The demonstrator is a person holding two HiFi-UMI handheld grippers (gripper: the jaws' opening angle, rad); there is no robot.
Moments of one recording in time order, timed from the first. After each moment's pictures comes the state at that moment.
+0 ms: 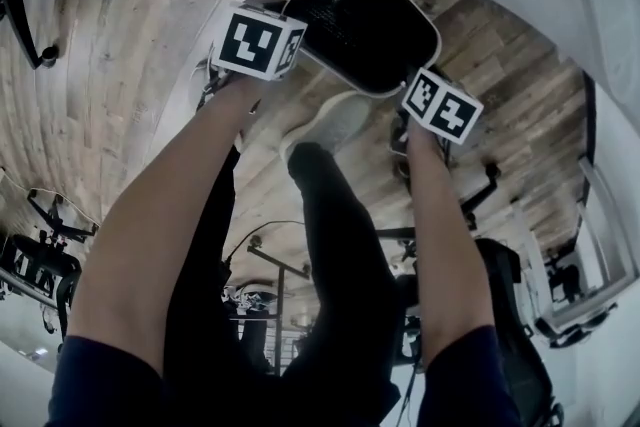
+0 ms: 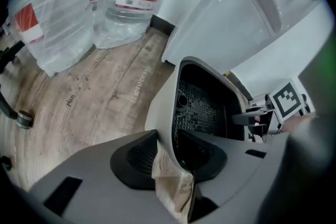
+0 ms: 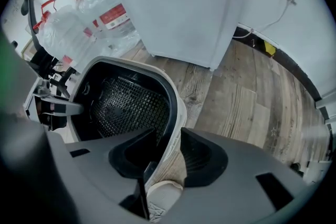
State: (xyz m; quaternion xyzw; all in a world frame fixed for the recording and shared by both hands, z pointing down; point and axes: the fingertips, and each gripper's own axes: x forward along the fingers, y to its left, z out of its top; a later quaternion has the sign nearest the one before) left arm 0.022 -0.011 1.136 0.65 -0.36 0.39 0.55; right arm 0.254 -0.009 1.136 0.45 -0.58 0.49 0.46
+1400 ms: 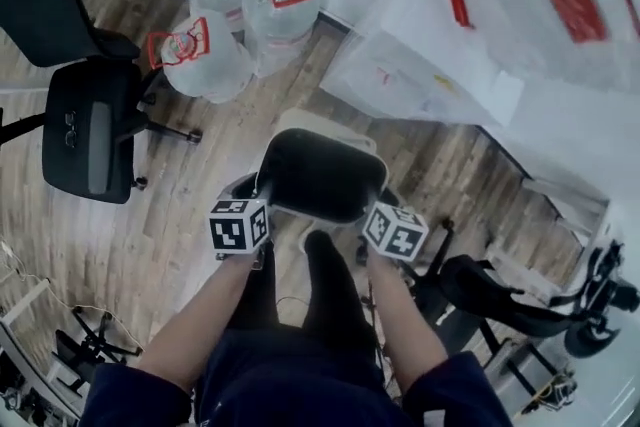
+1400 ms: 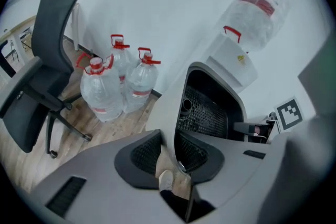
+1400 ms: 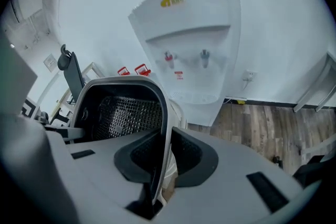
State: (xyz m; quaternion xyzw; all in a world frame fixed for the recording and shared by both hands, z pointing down) left arm -0.058 -0.021 0.627 0.66 -0.48 0.27 0.50; right arm 0.181 -0.042 0.625 0.56 -0.64 0.44 0.30
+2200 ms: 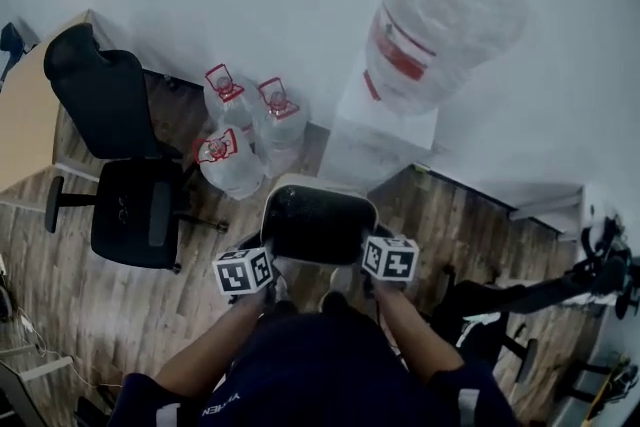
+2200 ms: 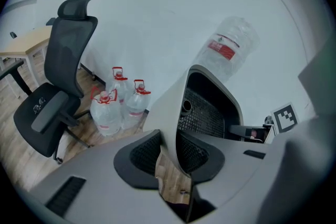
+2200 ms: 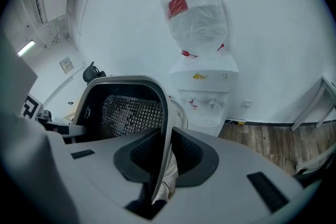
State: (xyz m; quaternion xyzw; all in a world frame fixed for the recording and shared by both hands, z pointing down) left arm -0.091 0.023 0.405 0.70 -0.50 0.20 0.46; right arm 0.147 -0.004 0.398 0.56 -0.70 0.37 0.25
